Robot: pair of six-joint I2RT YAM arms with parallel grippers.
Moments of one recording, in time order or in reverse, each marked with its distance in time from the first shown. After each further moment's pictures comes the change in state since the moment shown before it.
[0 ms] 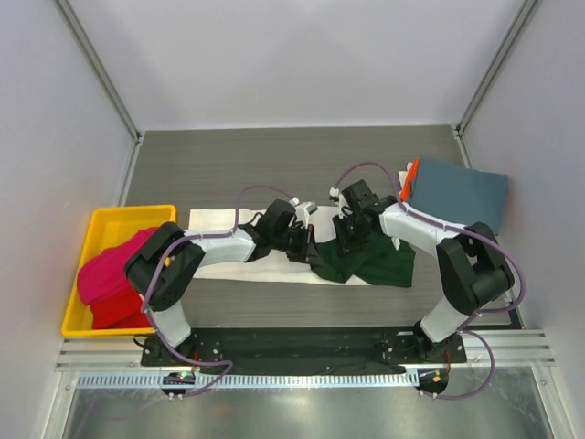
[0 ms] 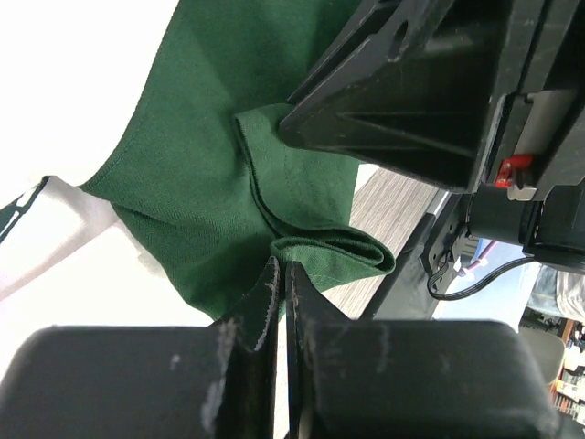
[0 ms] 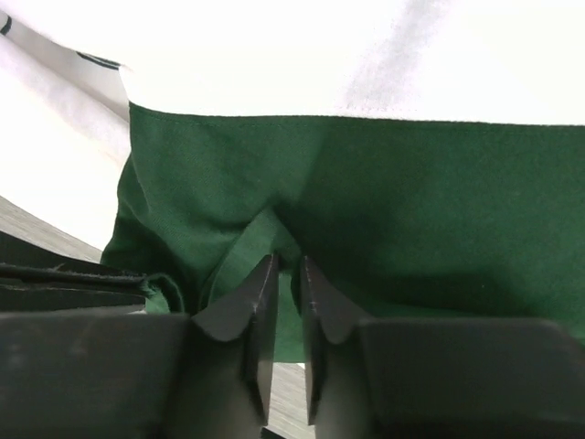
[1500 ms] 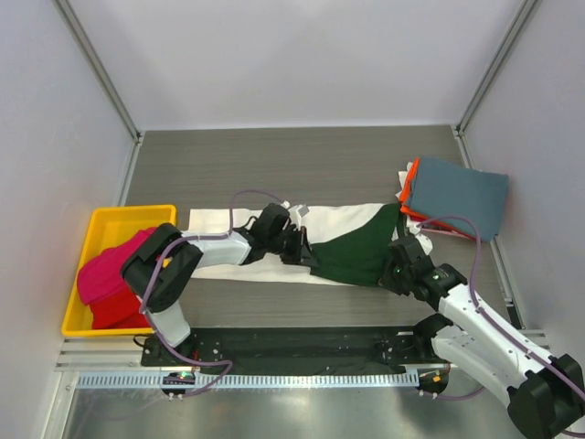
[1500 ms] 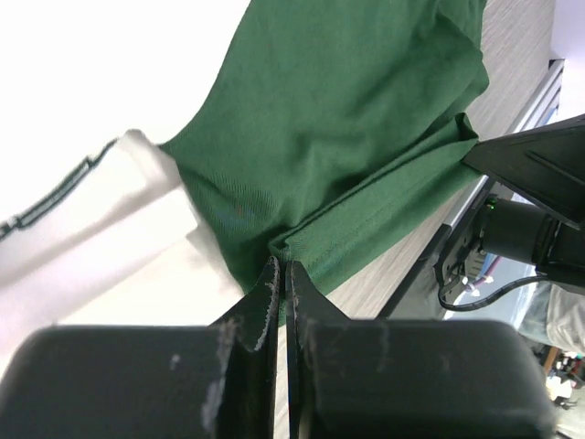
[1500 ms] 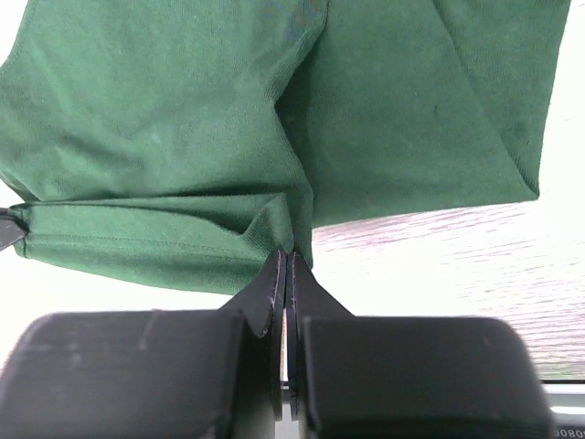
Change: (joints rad) left arm 0.025 -0.014 -0.055 0.009 -0.043 -0.044; right arm -0.027 -0.838 -0.540 -0.124 0.353 0.686
